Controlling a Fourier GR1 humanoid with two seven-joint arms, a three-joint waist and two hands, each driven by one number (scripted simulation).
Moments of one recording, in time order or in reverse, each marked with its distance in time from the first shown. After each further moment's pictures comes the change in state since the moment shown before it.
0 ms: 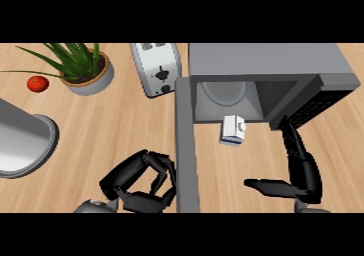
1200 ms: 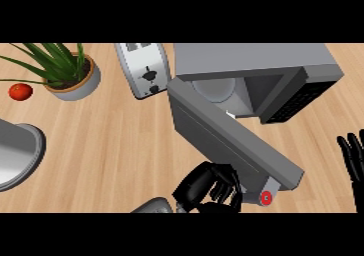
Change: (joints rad) left arm -0.387 0.016 -0.690 0.415 0.391 0.821 -0.058; right arm 0.278 -0.144 -0.056 -0.591 -0.280 0.218 0.238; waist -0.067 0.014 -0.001
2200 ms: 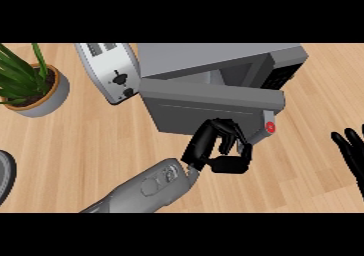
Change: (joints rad) left arm -0.309 -0.013 0.025 0.145 0.384 0.257 -0.078; right arm -0.070 -0.110 0.047 -0.173 -0.201 0.153 0.147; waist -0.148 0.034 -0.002
